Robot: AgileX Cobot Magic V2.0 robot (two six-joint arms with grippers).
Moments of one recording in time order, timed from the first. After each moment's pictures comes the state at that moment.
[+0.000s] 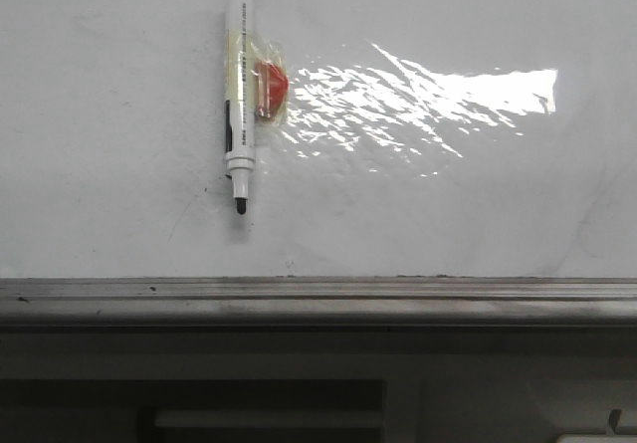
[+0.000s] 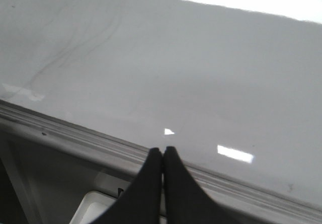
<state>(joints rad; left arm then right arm) -0.12 0.00 0.00 -0.18 0.35 0.09 0.17 -0.01 0.01 -0.22 0.34 0.05</state>
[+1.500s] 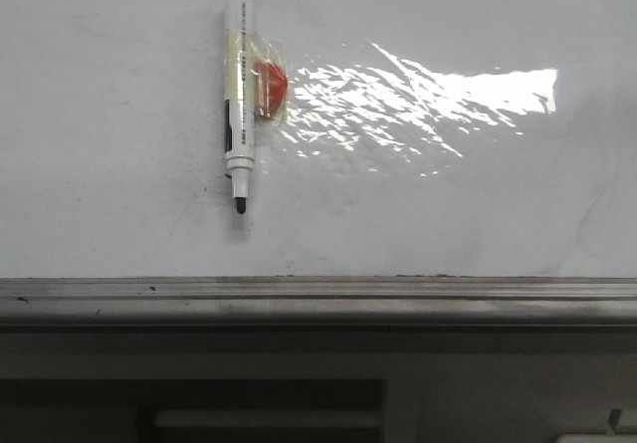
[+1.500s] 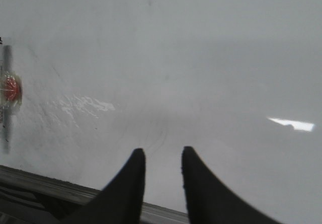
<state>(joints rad) -0.12 0.39 -0.41 -0.66 0.63 0.42 0.17 0.30 -0.55 0.05 0.65 0.07</state>
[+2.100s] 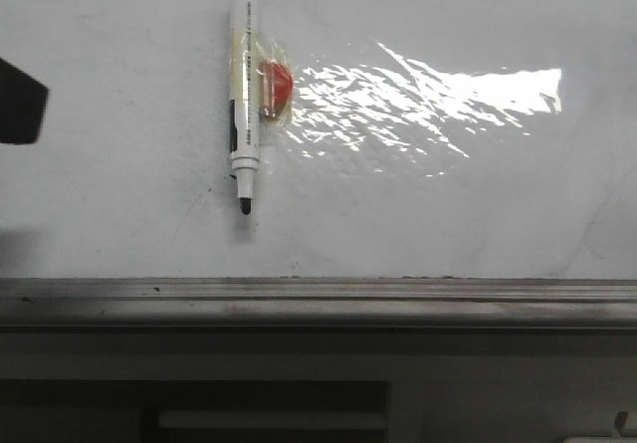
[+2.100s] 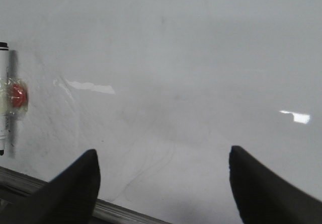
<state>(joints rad) -0.52 0.81 -0.48 -0.96 0.48 0.64 0.21 0.43 -0.66 0.02 0.68 0.07</state>
